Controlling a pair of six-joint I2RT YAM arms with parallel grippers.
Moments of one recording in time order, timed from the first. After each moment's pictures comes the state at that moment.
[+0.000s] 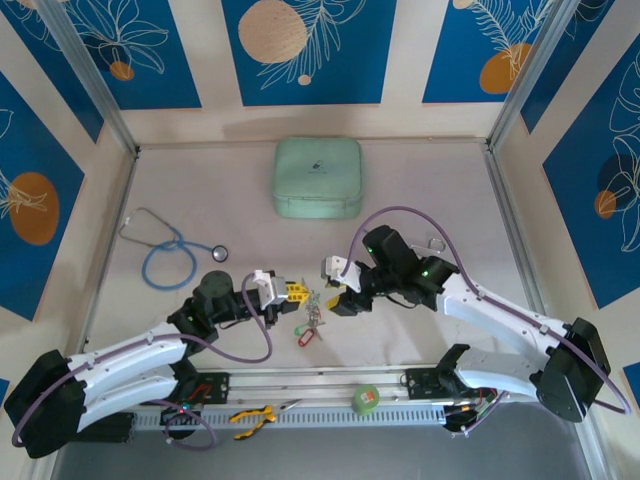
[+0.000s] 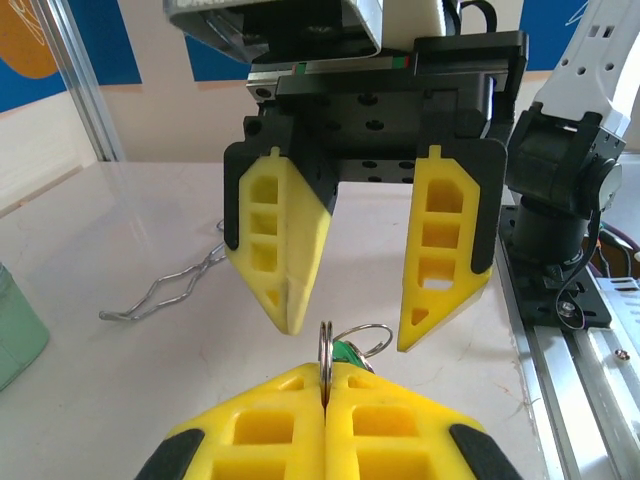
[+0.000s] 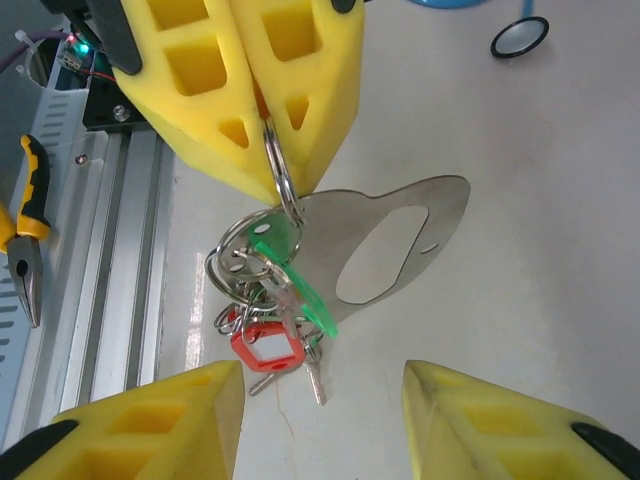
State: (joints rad) left arm -0.81 0.90 0.27 0.51 0.53 0.14; right arm 0.78 1.11 0.80 -0.49 -0.55 -0.47
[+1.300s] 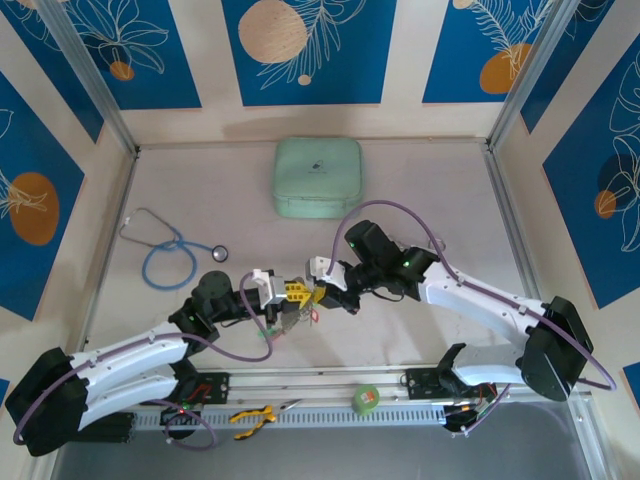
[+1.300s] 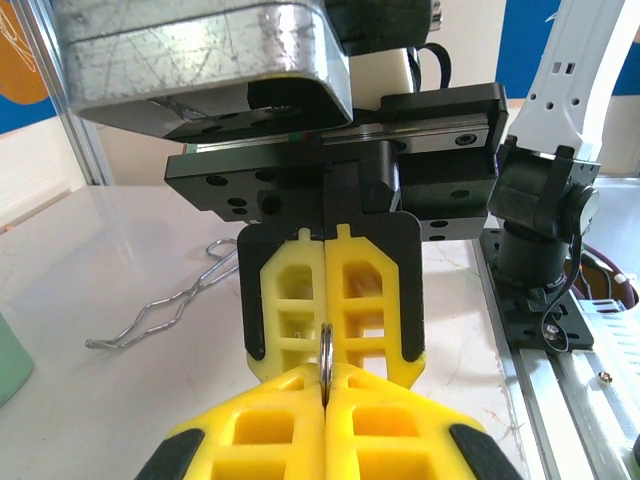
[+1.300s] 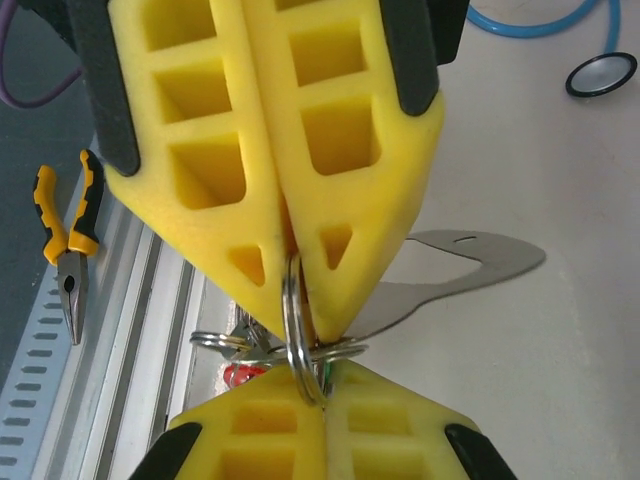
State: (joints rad) left arm -0.81 0.91 0.27 0.58 0.56 0.11; right arm 0.83 1.24 0.89 -0.50 -0.62 -0.51
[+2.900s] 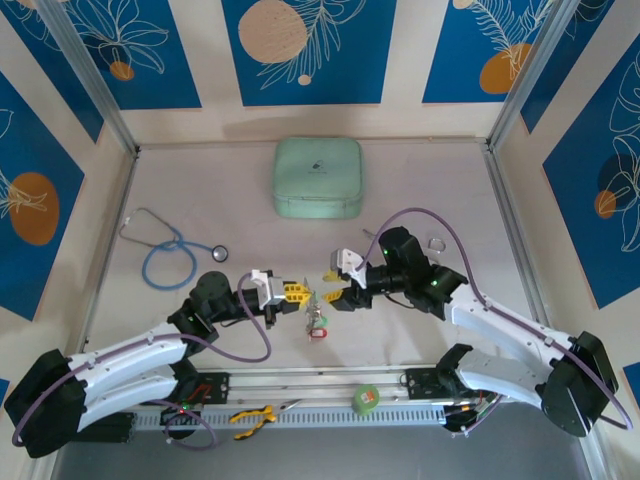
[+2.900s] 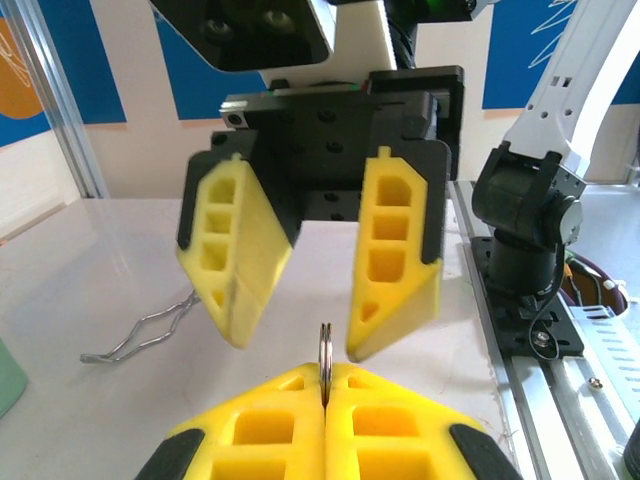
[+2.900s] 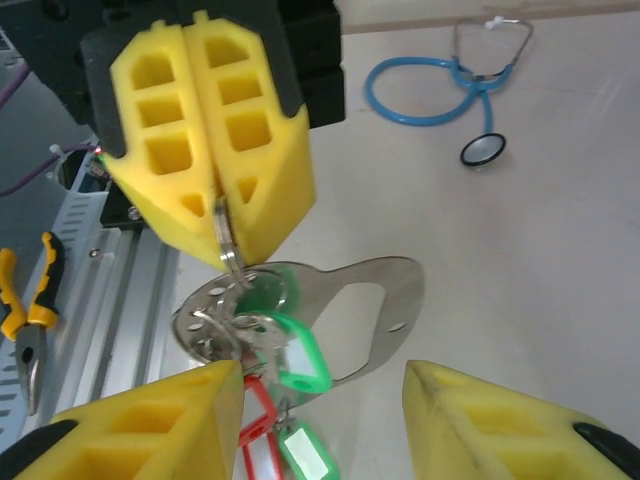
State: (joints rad) left arm -0.81 0.90 0.27 0.59 0.59 0.11; right arm 0.72 1.02 0.67 -0.21 -0.67 -0.37
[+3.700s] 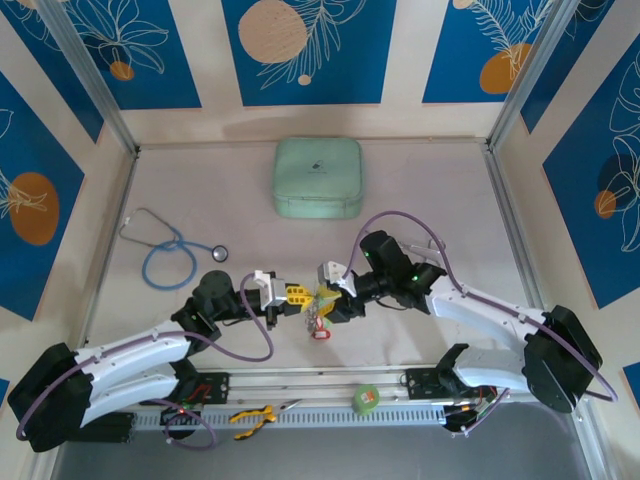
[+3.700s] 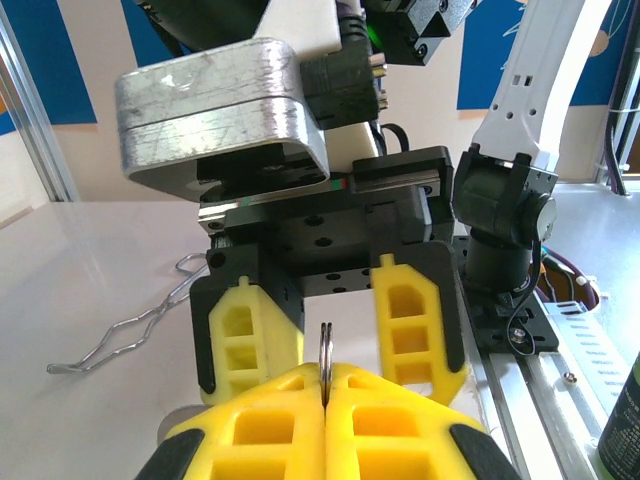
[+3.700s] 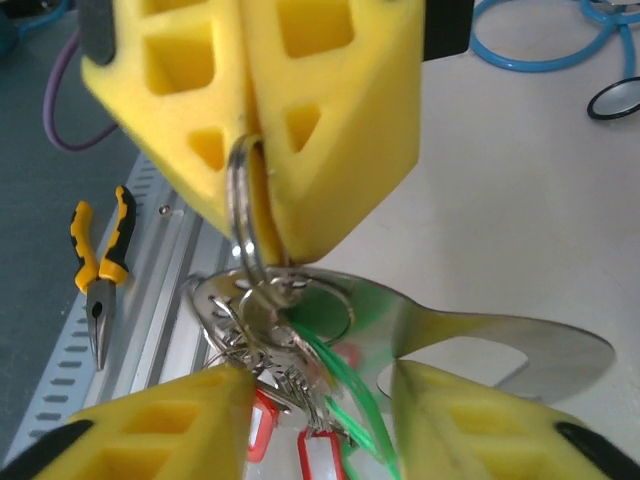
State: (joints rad) left arm -0.81 0.95 0.27 0.63 0.63 0.10; right arm 0.77 1.18 0.68 -0.23 -0.78 -0.42
